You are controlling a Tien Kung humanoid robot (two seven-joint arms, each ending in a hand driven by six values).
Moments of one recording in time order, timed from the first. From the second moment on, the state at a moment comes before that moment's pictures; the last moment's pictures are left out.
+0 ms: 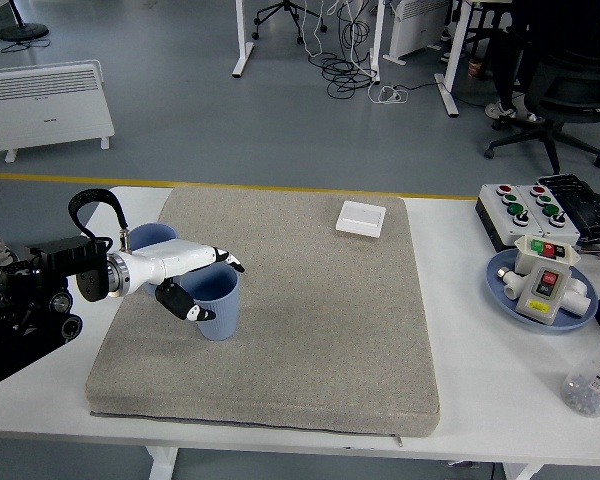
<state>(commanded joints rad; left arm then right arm) -1.01 0.62 -0.35 -1.12 1.52 -0.21 -0.08 0.10 -0.11 1.33 0.18 -0.73 -0.21 -0.36</state>
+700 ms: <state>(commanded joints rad) -0.93 0.78 -0.73 -1.49 1.47 -0.32 0.21 0.09 -0.12 1.35 0.18 -0.74 -0.21 -0.36</state>
